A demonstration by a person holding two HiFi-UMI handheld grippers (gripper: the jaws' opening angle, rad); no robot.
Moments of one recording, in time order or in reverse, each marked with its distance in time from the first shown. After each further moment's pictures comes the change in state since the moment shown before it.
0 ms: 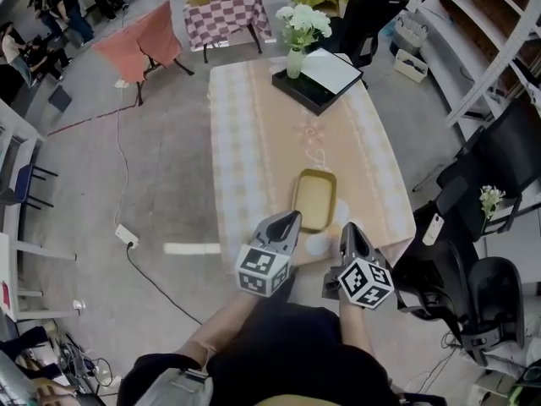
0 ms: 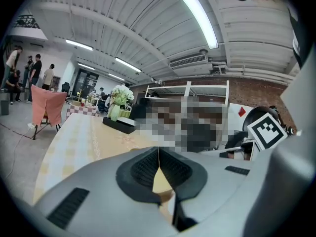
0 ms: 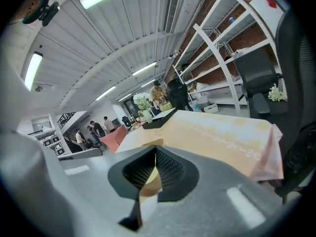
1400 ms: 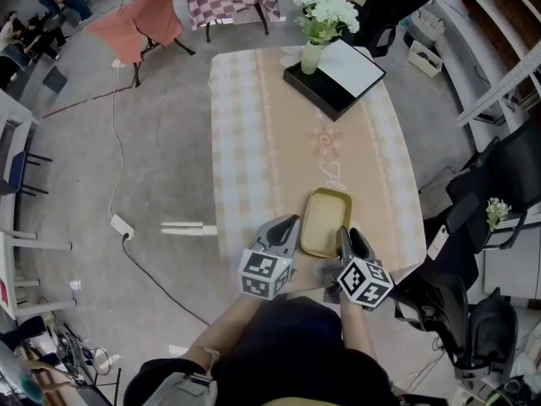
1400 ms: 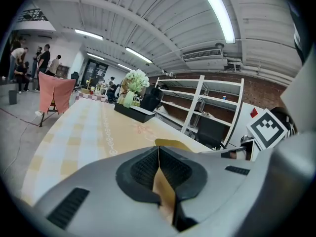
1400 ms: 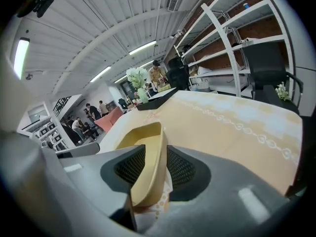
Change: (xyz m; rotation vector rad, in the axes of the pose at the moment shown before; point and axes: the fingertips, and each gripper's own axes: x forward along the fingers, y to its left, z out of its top) left arm 0.047 0.074 -0.031 -0.091 0.091 0.071; right arm 0.087 -0.011 -0.037 -0.039 0.225 -0.051
